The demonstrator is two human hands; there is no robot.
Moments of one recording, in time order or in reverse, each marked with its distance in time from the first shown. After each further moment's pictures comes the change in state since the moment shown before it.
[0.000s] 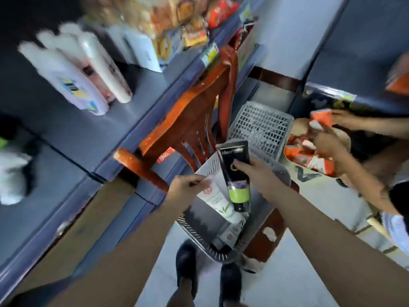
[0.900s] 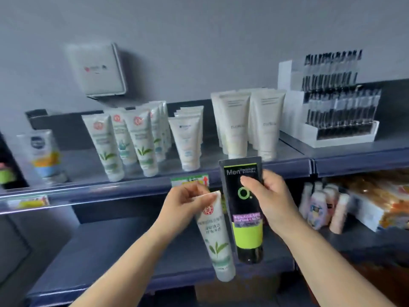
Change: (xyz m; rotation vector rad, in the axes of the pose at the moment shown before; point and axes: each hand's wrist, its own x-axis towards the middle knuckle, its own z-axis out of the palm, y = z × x) left_hand -0.417 0.111 -0.300 -0.231 0.948 0.412; right_hand -0.286 -0.263 0.339 0.120 -0.882 -0.842
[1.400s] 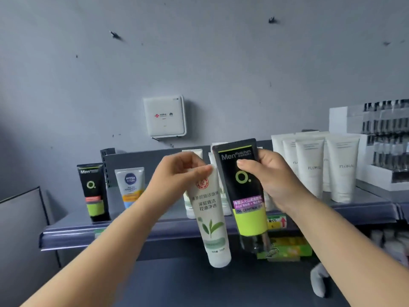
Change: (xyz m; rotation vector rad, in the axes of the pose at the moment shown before) left_hand -0.003 0.117 -0.190 0.169 0.100 0.251; right_hand 0.071 -0.076 0.175 0.052 -0.272 -0.205
